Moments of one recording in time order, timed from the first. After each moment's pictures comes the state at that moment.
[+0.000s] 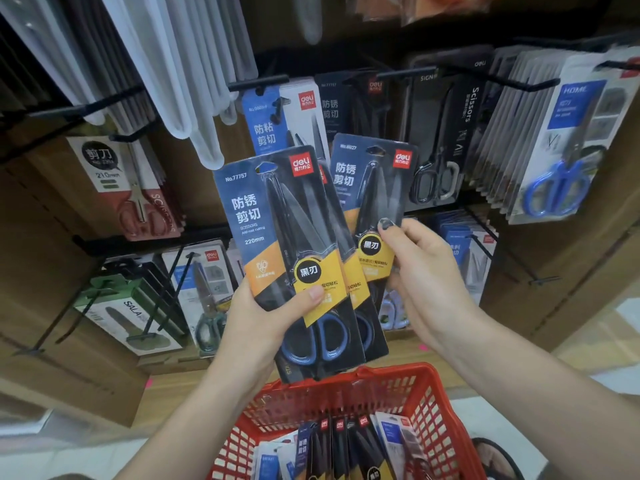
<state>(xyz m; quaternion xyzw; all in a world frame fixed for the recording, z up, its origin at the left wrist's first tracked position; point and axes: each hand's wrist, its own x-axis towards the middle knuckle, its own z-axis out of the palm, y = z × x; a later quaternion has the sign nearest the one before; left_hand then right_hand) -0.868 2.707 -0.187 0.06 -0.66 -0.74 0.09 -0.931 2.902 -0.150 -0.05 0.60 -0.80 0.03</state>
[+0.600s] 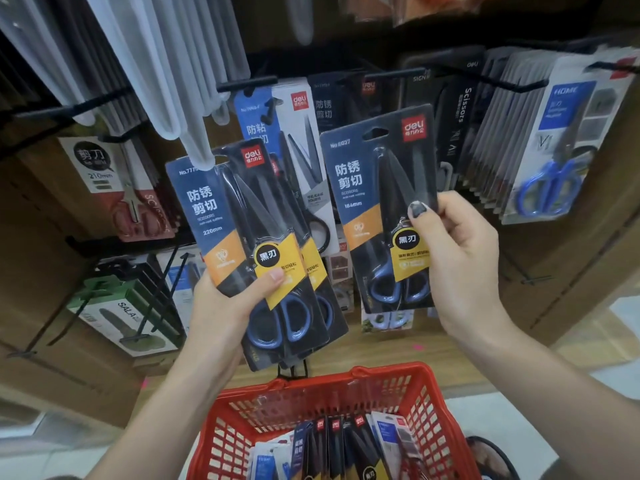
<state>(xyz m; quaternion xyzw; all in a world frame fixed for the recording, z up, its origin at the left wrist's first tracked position) -0.875 2.683 -0.179 0.08 -0.66 -0.73 0.15 -0.924 2.929 -0.132 -0.12 0.69 -0.68 -0.19</state>
